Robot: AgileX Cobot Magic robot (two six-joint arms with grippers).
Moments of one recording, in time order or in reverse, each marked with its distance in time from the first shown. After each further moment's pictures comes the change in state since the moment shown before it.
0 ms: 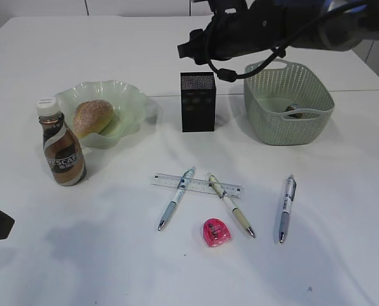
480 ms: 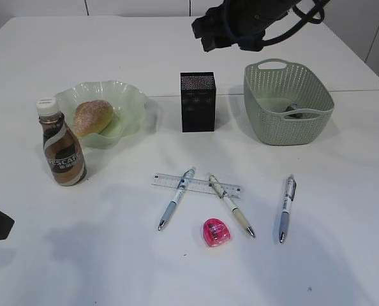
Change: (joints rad) left arm 0.000 0.000 0.000 0.000 0.002 0.000; right arm 0.000 -0.180 0.000 0.000 0.407 0.005
